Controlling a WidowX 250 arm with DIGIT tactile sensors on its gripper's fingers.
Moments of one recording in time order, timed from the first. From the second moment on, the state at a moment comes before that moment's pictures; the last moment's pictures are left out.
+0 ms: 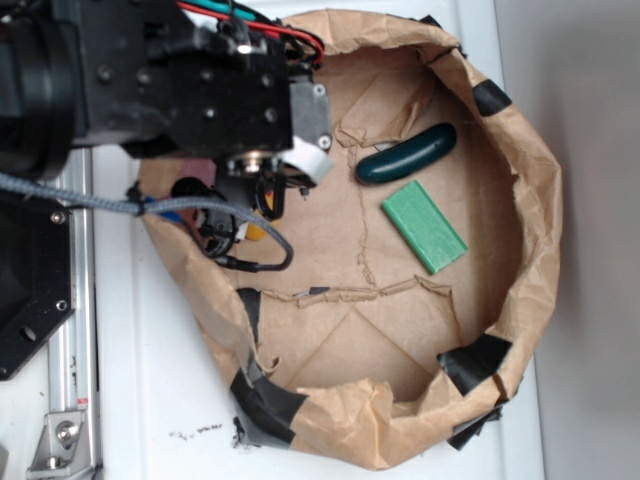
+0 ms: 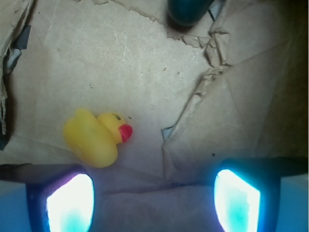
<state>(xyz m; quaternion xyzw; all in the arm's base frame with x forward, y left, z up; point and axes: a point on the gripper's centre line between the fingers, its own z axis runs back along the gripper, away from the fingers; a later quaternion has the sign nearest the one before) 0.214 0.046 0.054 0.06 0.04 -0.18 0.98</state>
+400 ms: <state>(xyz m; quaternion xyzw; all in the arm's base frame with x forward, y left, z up) 0.218 0.047 0.045 0.05 0.05 -0.17 0.98</state>
